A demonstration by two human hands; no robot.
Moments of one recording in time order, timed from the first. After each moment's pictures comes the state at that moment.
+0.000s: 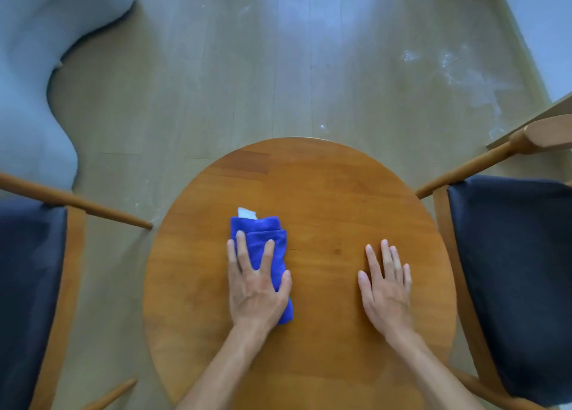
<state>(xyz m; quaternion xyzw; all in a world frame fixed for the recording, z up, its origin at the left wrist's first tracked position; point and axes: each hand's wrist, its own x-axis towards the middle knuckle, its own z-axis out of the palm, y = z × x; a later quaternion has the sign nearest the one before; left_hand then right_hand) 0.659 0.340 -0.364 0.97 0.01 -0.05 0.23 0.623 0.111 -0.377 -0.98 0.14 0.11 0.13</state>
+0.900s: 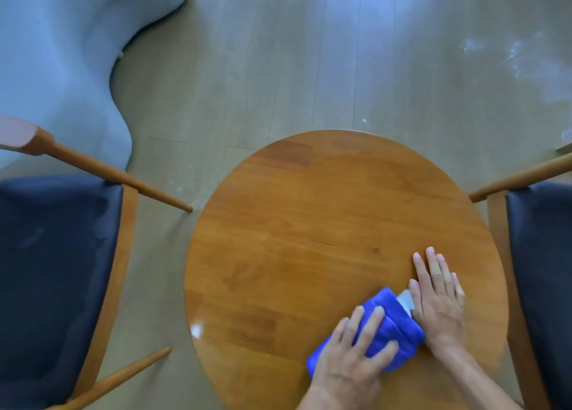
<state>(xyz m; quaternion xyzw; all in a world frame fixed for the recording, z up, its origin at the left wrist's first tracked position) 0.557 0.287 -0.354 0.92 -0.30 -0.06 0.24 0.612 0.098 -0.383 -0.99 0.09 0.03 0.10</state>
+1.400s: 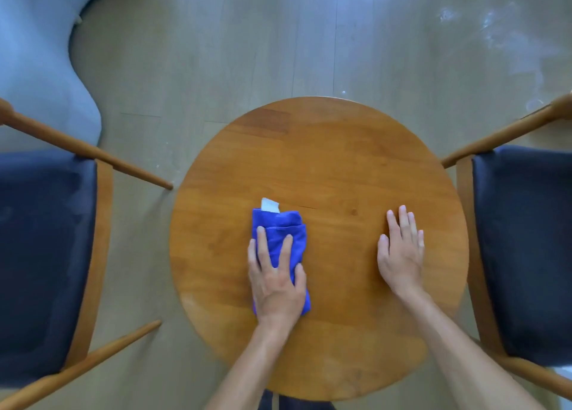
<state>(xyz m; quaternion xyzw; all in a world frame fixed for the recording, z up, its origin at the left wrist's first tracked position) 0.585 0.338 -0.358 0.95 0.06 -0.03 0.29 0.625 0.120 -0.369 -0.96 0.18 0.10 0.18</state>
